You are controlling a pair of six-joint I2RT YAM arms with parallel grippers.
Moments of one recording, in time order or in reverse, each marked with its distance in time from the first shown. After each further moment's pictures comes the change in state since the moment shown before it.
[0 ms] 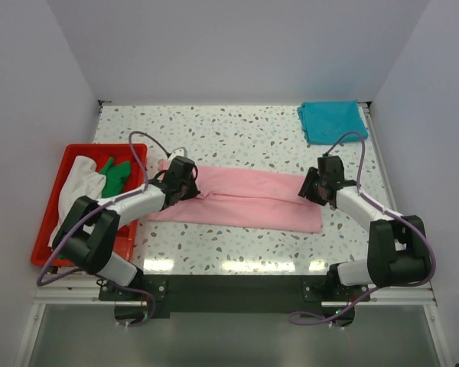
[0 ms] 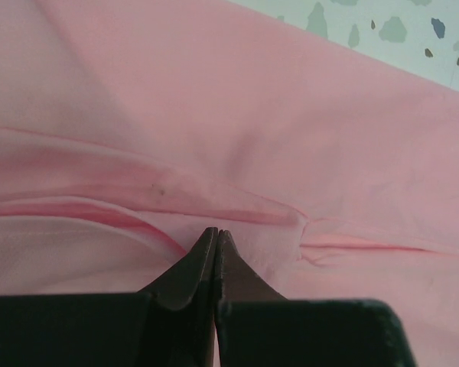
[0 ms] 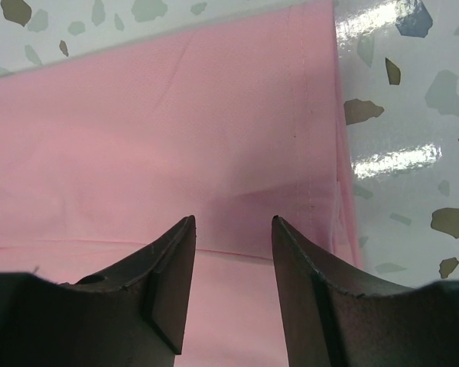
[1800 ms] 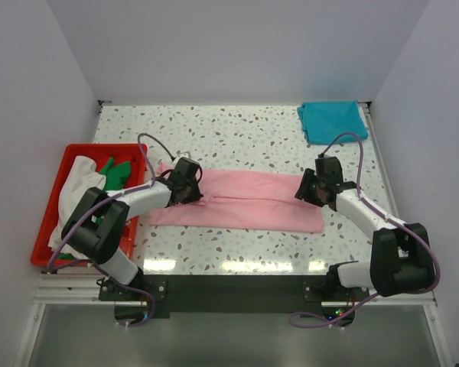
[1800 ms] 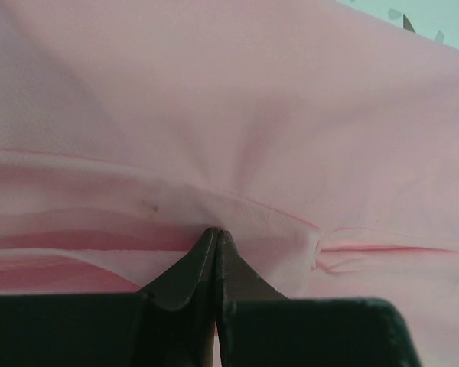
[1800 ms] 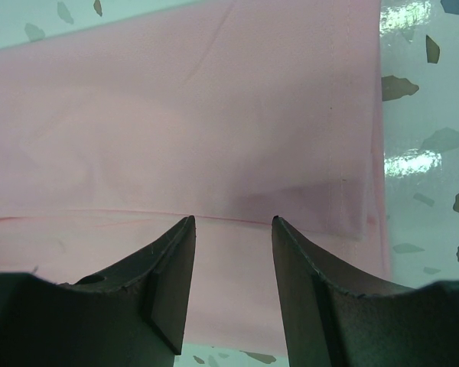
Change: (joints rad) left arm -0.015 0.063 0.023 -0.050 0.032 -0.027; right arm 0.041 -0.059 -0.006 -0.045 -0.026 -0.019
